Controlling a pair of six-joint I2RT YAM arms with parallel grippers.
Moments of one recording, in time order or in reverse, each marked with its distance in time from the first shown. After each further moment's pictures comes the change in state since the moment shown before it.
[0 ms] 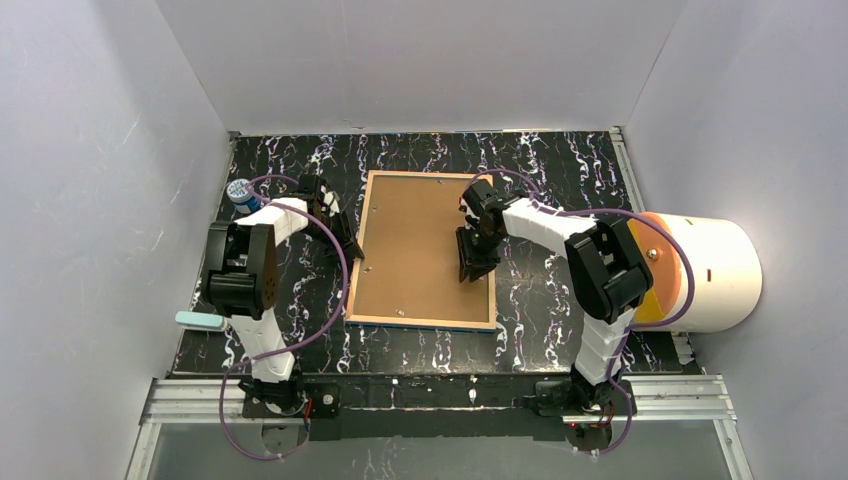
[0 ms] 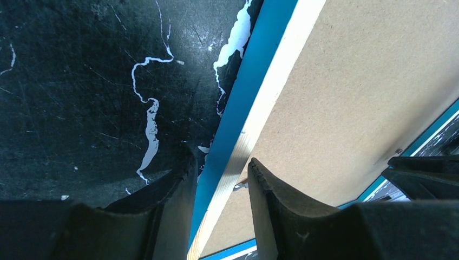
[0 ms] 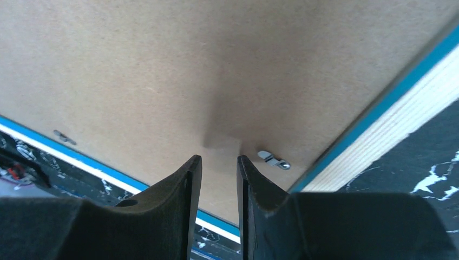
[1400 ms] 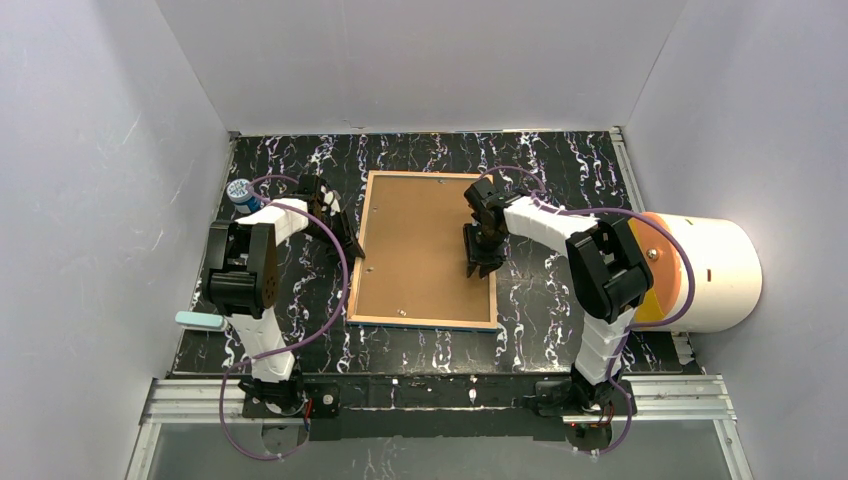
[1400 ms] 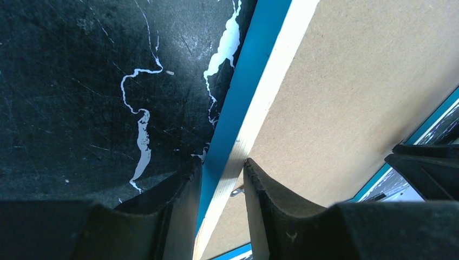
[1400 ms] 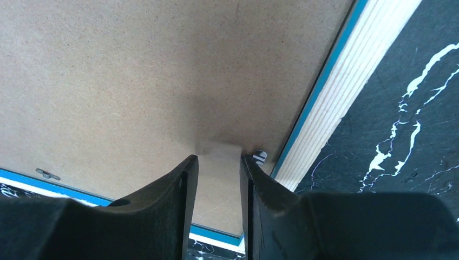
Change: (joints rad) left arm 0.000 0.008 -0.006 0.032 0.025 -0.002; right arm -0.012 0.007 0.015 -0.036 0.164 0.058
